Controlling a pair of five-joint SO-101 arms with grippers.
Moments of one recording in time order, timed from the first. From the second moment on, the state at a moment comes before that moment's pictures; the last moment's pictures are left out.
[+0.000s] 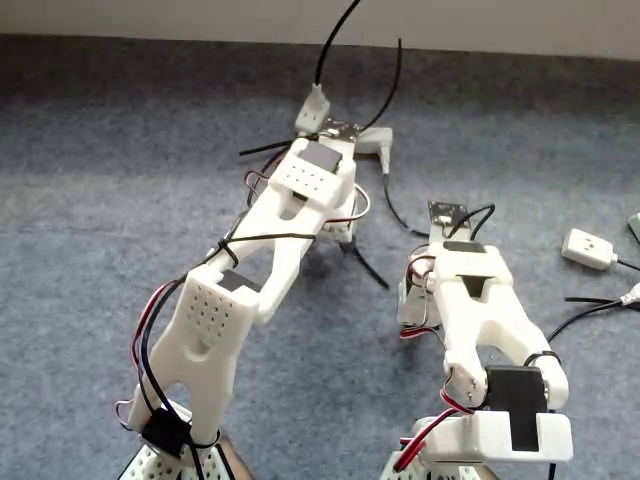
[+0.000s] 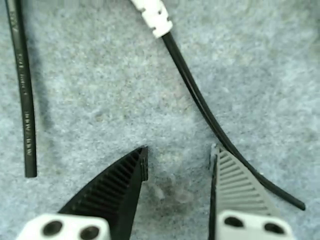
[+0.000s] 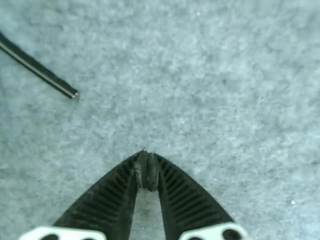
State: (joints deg) left arm 21.4 50.2 -39.5 84.5 17.2; right arm -2.6 5.4 47.5 57.1 -1.1
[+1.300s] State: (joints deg) left arm 21.5 50.2 -39.5 84.2 17.2; right arm -10.3 5.5 47.5 57.7 -1.1
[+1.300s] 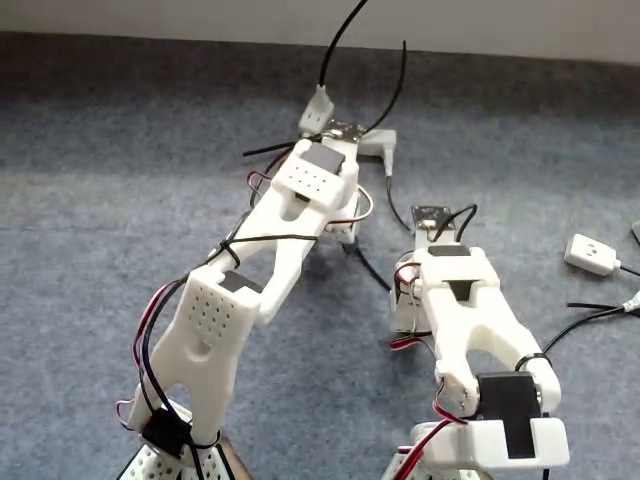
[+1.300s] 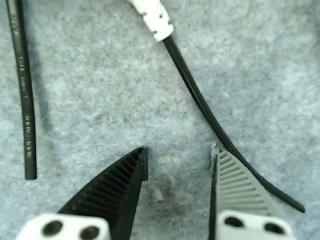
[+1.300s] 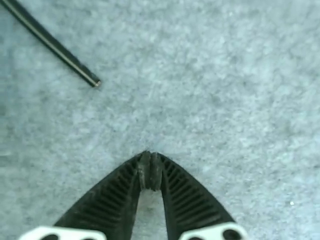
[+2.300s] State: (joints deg) left arm 21.5 50.2 -39.5 83.8 17.2; right arm -8.7 5.5 46.5 58.2 -1.1
